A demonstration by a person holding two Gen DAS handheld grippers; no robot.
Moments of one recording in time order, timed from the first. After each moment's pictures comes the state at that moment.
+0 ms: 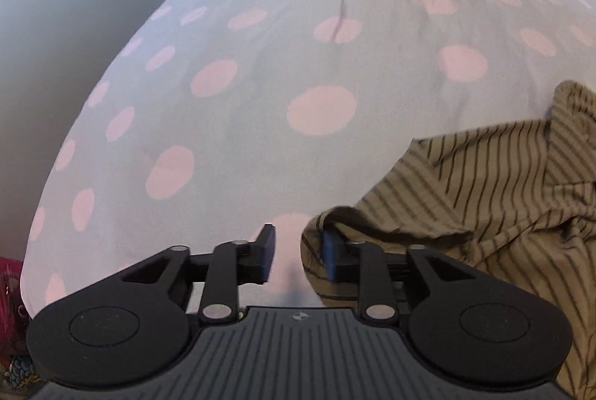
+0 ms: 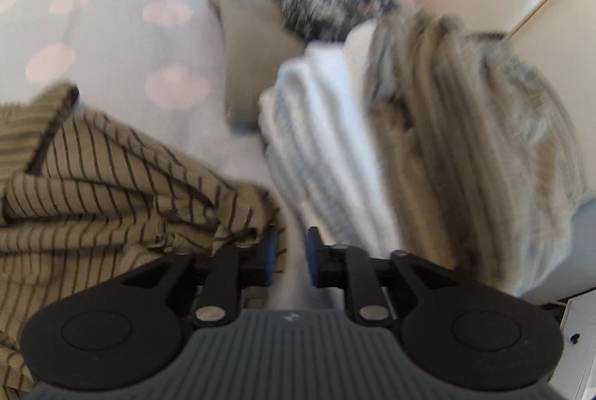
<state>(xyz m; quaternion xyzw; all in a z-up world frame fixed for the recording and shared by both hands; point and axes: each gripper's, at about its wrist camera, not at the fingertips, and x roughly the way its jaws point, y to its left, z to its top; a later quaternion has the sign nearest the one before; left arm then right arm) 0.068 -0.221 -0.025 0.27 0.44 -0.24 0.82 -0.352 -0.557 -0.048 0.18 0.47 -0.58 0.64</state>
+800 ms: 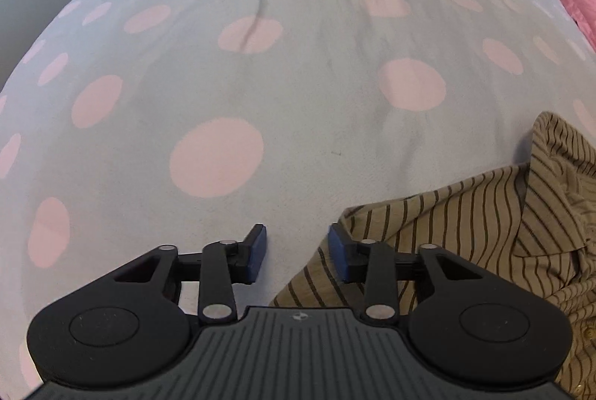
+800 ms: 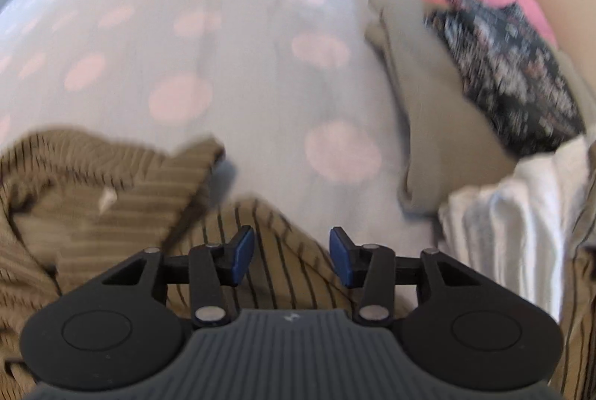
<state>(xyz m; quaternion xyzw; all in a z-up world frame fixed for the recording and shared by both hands) 0.125 -0.293 -0.088 0.23 0.49 -0.33 0.77 -0.278 -0.601 -0.070 0.23 0.49 -0.41 0.73</state>
